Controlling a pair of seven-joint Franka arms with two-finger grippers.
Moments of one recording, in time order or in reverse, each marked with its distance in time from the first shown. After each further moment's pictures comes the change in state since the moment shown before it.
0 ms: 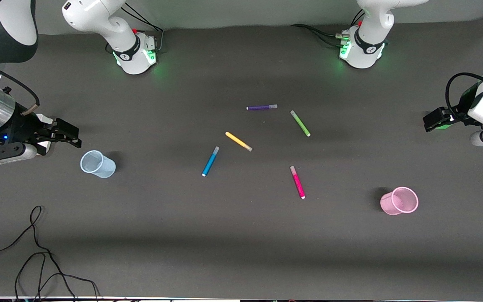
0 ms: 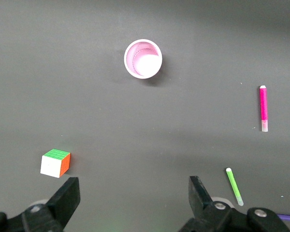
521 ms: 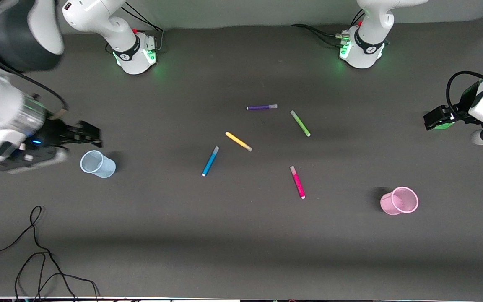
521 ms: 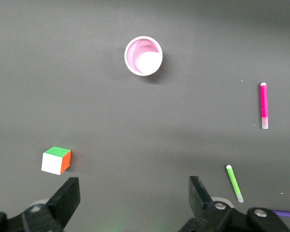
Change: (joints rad) left arm 0.000 0.000 -0.001 0.006 -0.001 -0.018 0.002; right arm 0.026 0.093 0.048 -0.026 0.124 -0.006 0.004
